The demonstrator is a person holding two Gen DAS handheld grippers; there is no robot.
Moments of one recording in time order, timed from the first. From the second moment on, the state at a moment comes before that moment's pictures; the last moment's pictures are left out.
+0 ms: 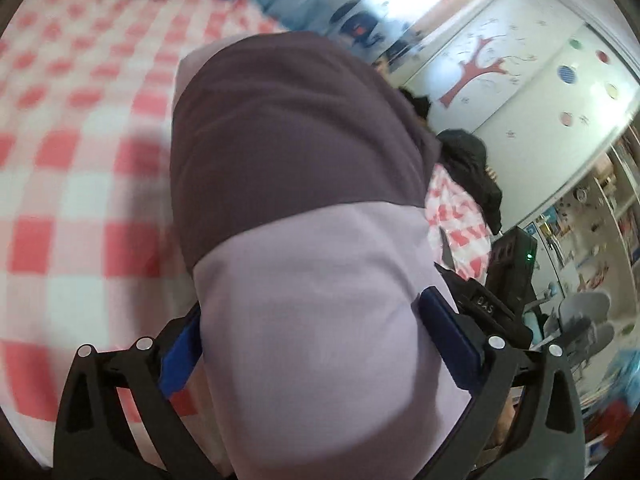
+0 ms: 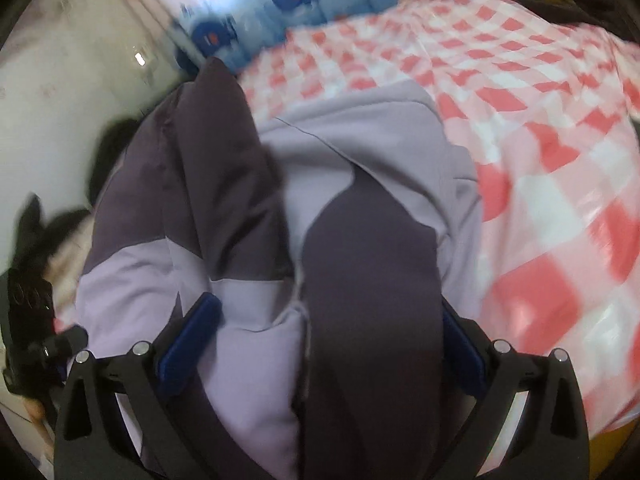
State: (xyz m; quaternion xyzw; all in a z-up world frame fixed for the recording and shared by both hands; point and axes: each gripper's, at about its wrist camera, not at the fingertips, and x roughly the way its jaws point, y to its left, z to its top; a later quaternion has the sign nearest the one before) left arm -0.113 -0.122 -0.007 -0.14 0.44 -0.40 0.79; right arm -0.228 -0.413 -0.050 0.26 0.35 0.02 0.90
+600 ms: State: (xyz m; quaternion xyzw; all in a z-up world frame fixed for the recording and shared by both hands) left arm -0.041 0.084 0.054 -0.08 0.37 -0.22 0.90; right arm -0.056 -0.215 -0.065 0.14 0.44 0.14 0.87
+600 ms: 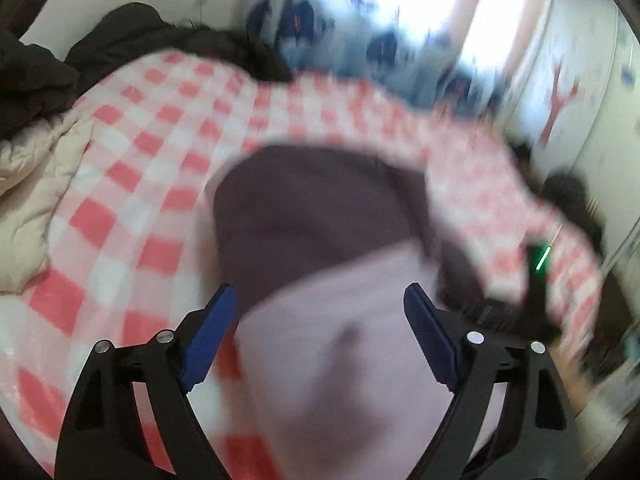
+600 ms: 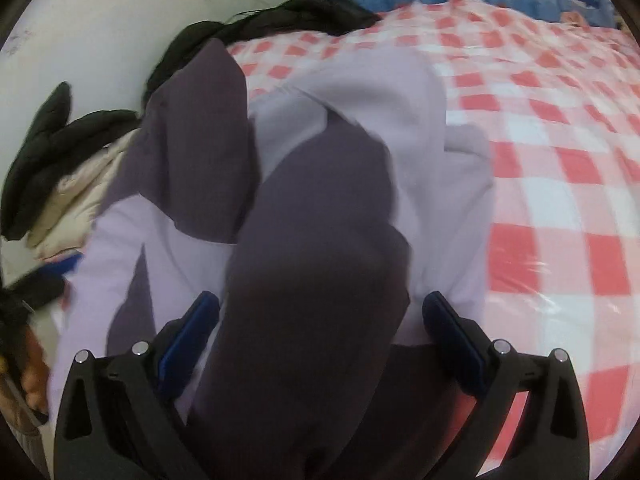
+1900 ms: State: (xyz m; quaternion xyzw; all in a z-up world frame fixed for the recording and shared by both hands) left arm -0.064 -0.019 0.011 0.05 0.37 -0.29 0.88; right arm -0.111 -0.231 -0.056 0.12 0.47 0.12 0.87
